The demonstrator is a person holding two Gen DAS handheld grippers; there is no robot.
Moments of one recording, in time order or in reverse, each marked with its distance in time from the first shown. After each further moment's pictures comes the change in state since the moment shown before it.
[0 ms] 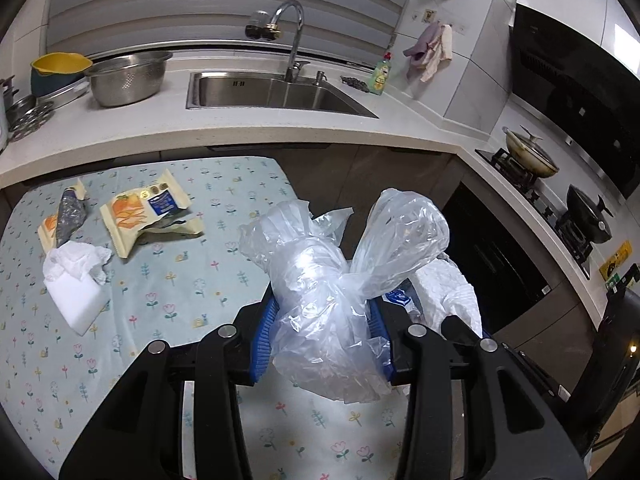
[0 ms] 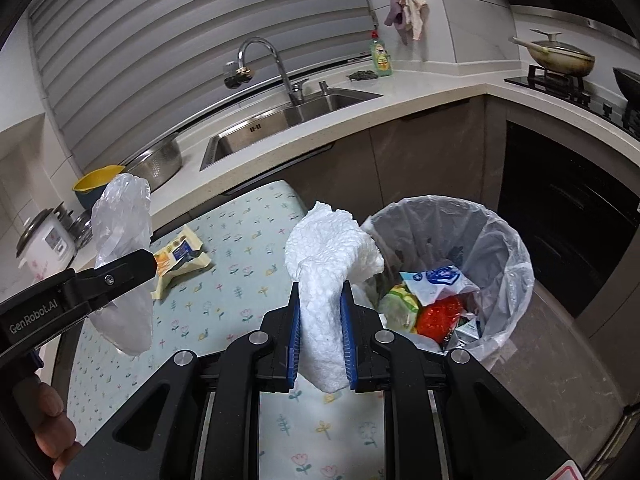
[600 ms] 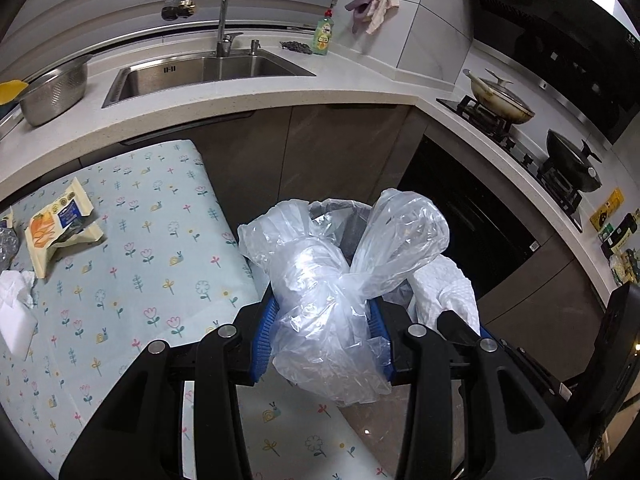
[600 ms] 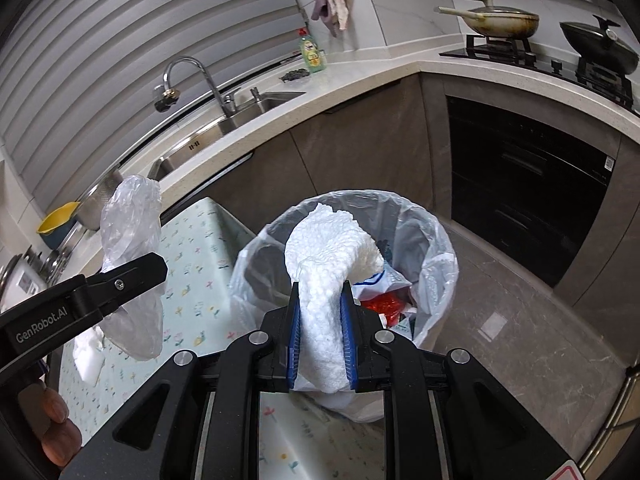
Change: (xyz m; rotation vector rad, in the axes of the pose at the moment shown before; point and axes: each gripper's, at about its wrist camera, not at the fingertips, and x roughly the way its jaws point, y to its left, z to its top) left arm 0.077 -0.093 -0.007 0.134 0.113 -0.074; right arm 0.015 -0.101 0.003 0.136 0.009 -0.093
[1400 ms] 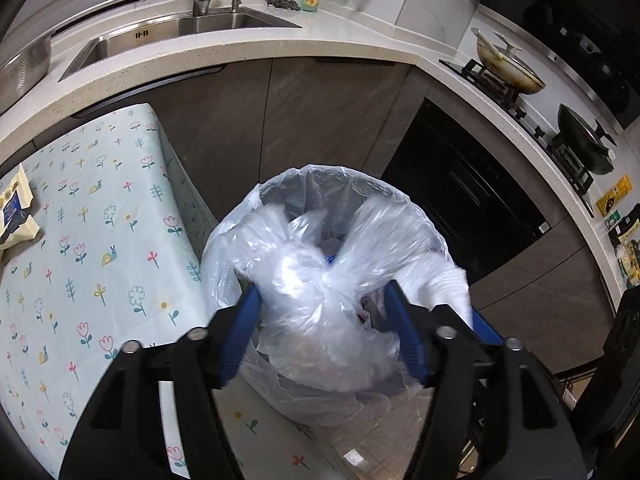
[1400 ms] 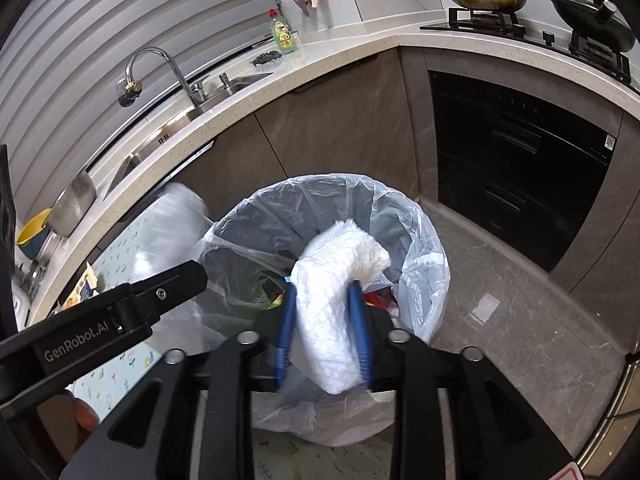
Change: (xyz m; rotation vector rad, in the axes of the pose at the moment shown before) left arm 0.086 -0.012 0.009 -0.008 0.120 -0.027; right arm 0.055 -0.022 0.007 0.047 0.036 -0.042
